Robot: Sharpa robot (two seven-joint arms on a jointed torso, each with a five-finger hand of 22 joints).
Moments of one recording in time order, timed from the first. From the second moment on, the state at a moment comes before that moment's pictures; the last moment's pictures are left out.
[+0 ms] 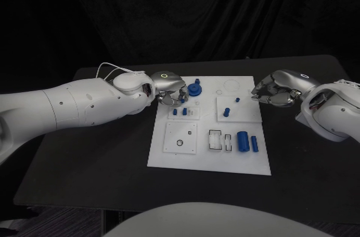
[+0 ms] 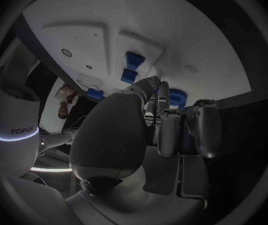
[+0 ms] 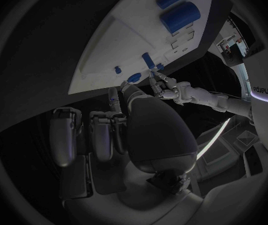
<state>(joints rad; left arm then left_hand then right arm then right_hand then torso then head) 1.31 -0.68 -0.21 1.24 -1.64 -0.28 0.23 1.52 -0.12 0.36 0.06 0.27 1.03 0.07 0.15 0.41 1.04 0.02 0.39 0.44 1.47 -0.05 1.46 1.31 0.07 1.44 0.06 1.34 1.31 1.40 -0.96 -0.25 1.58 -1.39 -0.36 -0.11 1.37 -0.02 0.19 0.18 0.21 0.97 0.08 0.13 0.25 1.47 -0.01 1.57 1.31 1.47 -0.07 1.57 1.31 0.02 1.47 0.04 1.48 1.31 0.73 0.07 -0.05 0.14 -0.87</state>
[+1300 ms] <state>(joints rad) 1.30 -0.76 -0.21 1.22 -1.64 -0.33 0.21 1.50 -0.15 0.37 0.07 0.18 0.78 -0.01 0.07 0.32 0.91 0.04 0.25 0.38 1.37 -0.03 1.36 1.14 0.07 1.34 0.08 1.19 1.31 1.40 -0.98 -0.25 1.59 -1.39 -0.35 -0.11 1.37 -0.02 0.19 0.17 0.21 0.97 0.08 0.12 0.25 1.47 -0.01 1.57 1.31 1.47 -0.07 1.57 1.31 0.02 1.47 0.04 1.46 1.31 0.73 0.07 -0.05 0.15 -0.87</state>
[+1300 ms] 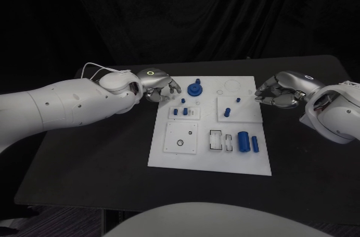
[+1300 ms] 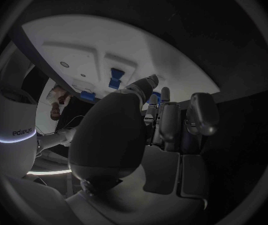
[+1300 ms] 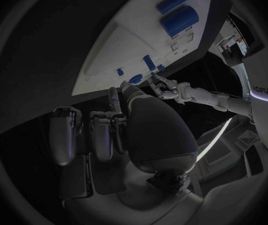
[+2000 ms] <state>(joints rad) 1.30 -0.96 -0.21 1.39 -0.63 -0.39 0.58 1.33 0.01 0.15 0.29 0.51 0.77 0.12 0.07 0.22 0.40 0.10 0.16 0.19 0.20 0.11 0.15 0.14 0.10 0.34 0.13 0.06 0.91 1.49 -0.94 -0.25 1.61 -1.40 -0.34 -0.12 1.44 -0.06 0.27 0.09 0.21 1.01 0.09 0.13 0.29 0.88 0.02 0.70 0.75 1.47 -0.06 1.39 1.31 0.07 1.40 0.06 1.23 1.31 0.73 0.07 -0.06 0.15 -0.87</state>
